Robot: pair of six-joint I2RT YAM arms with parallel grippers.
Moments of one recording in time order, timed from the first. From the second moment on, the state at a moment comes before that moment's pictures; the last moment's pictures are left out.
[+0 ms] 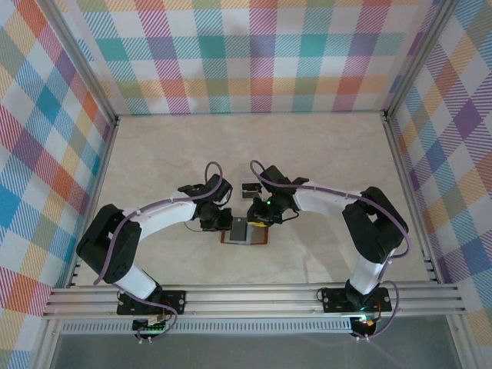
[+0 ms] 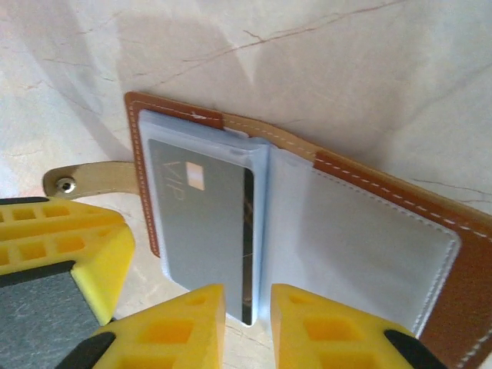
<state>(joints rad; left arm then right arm) -0.65 1.57 0.93 -0.63 0.18 -0.62 0.73 1.75 1.06 -0.46 -0.46 0.82</state>
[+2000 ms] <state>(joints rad) -0.65 1.58 0.85 -0.56 0.18 -0.63 0.75 1.82 1.00 -0.24 -0.52 0.86</state>
